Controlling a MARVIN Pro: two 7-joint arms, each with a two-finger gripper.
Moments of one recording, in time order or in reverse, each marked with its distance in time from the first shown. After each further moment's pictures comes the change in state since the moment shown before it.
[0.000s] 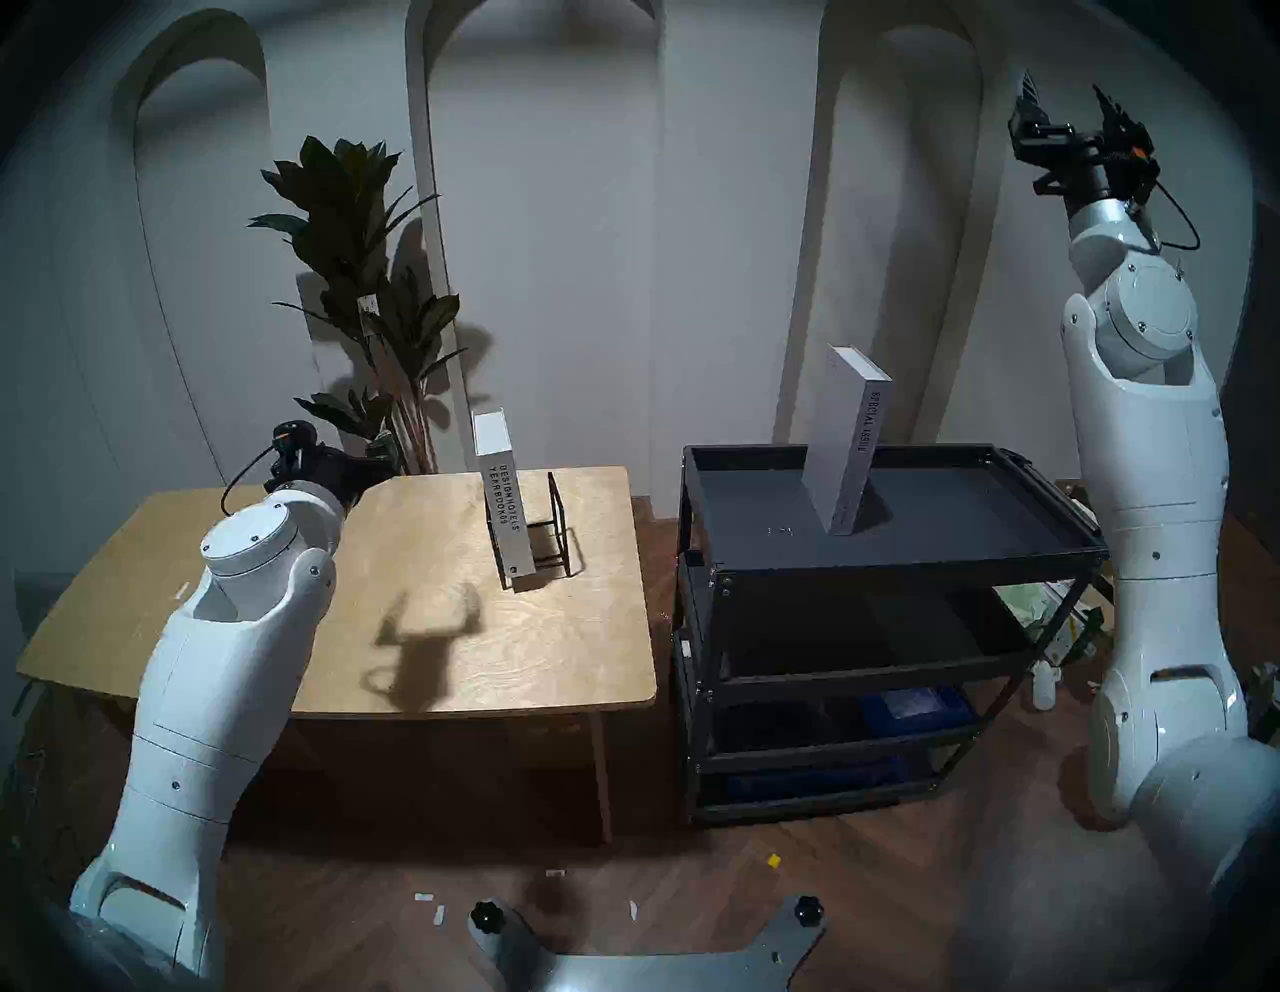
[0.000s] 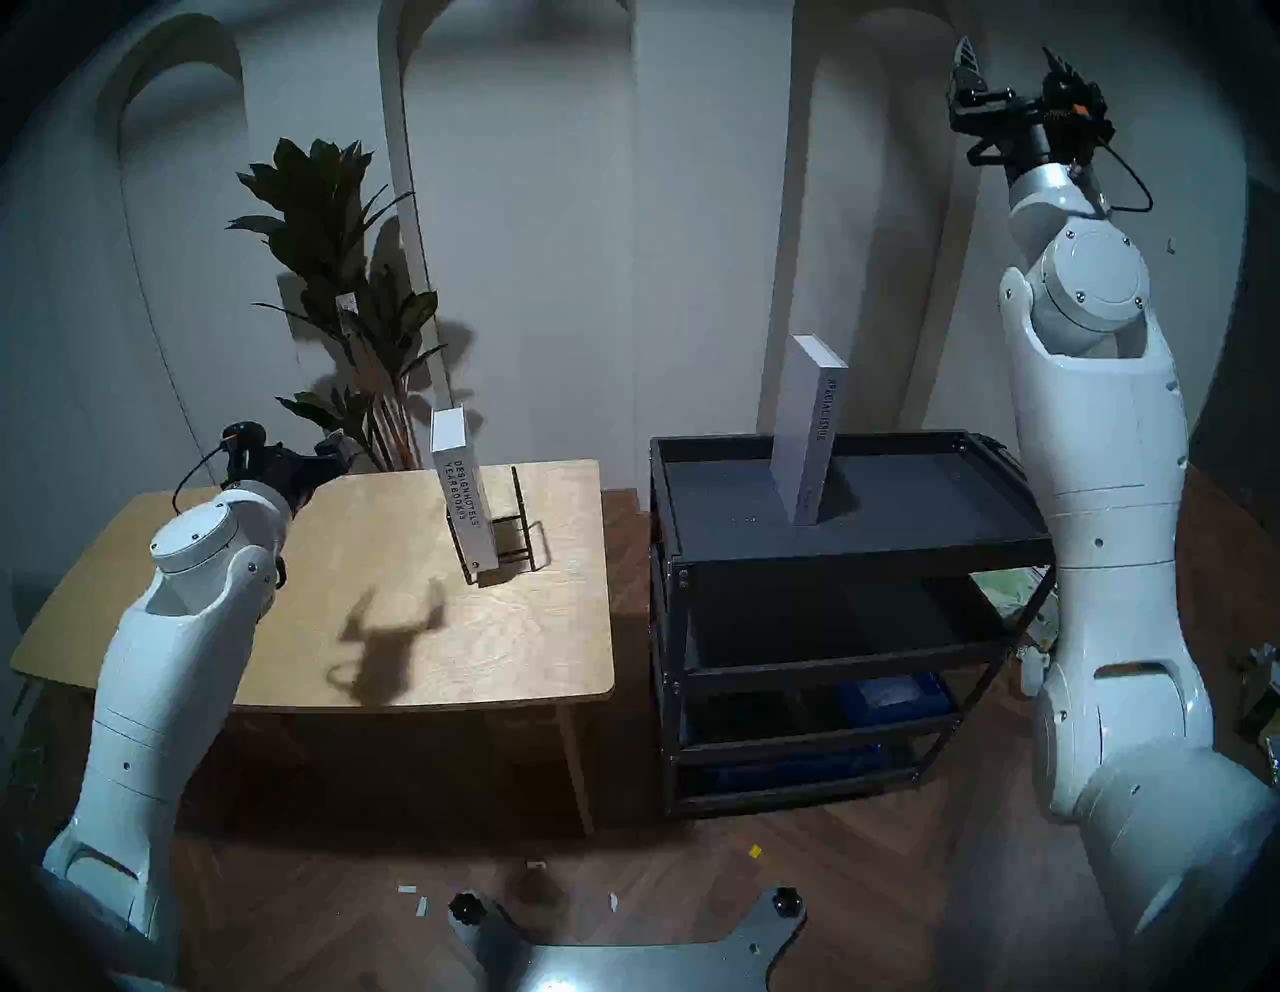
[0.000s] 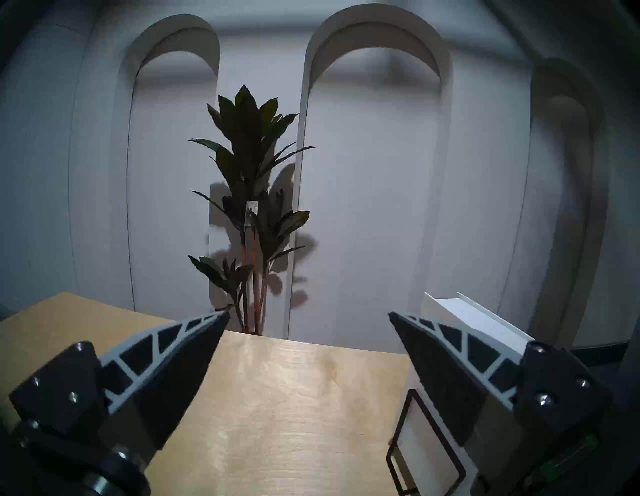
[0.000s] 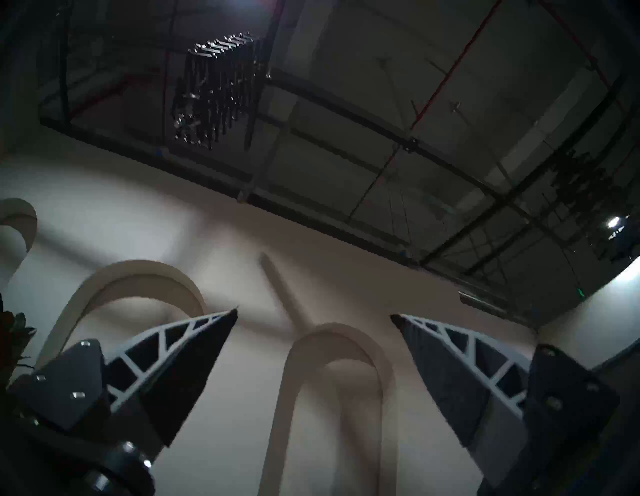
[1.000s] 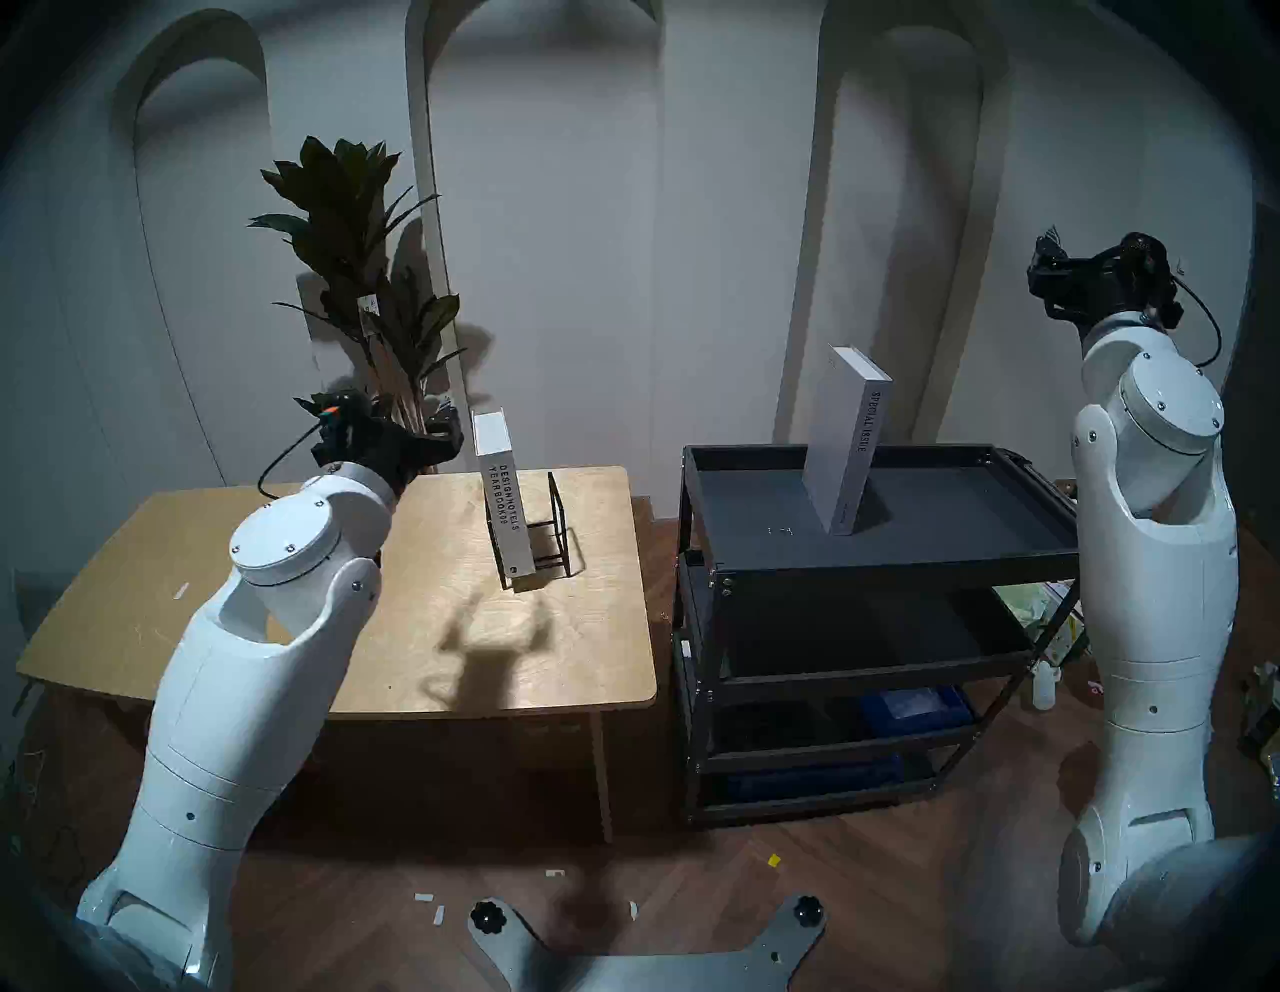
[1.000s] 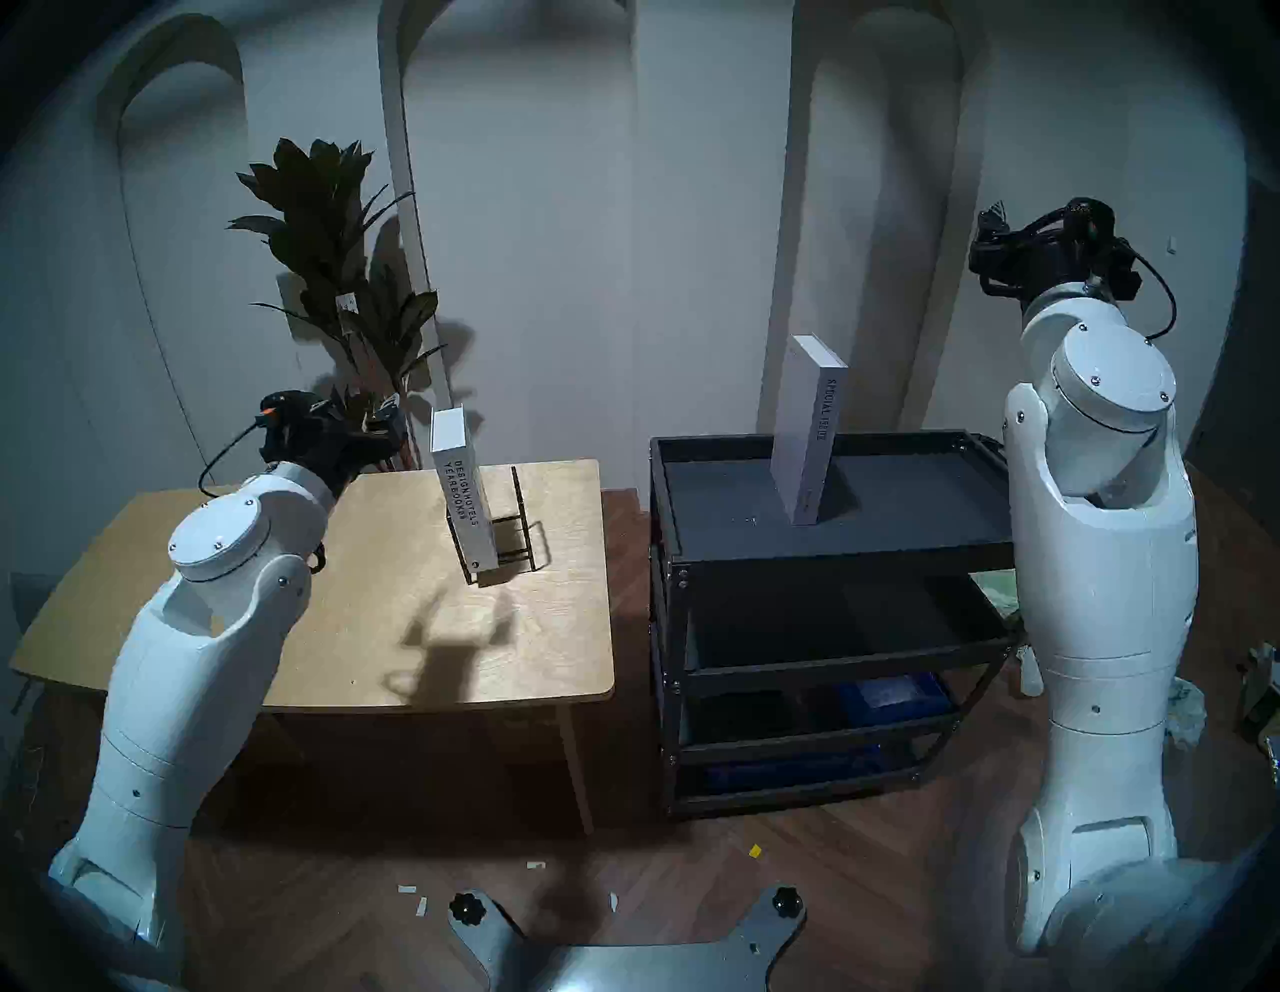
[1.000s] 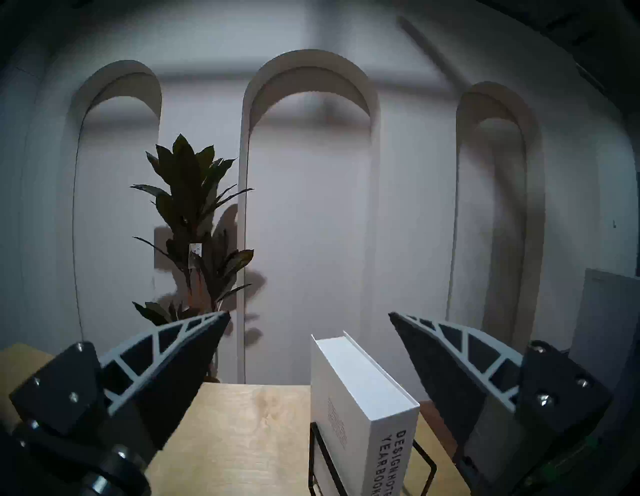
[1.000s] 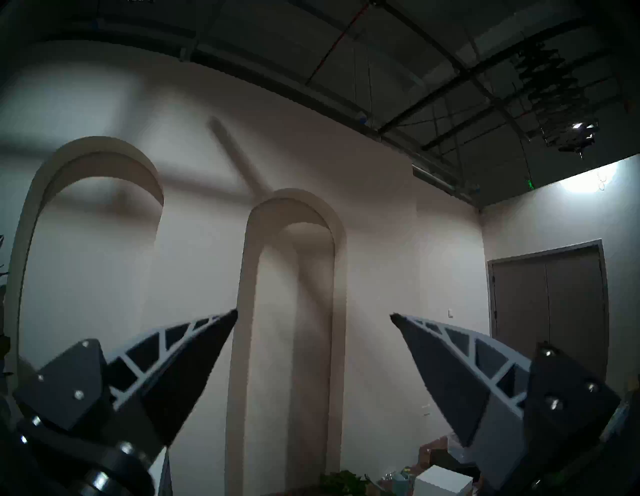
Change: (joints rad) left arm 0.019 -0.031 0.130 -0.197 0.096 0.012 0.081; right arm -0.358 -0.078 0.147 -0.399 0.060 0.528 -0.188
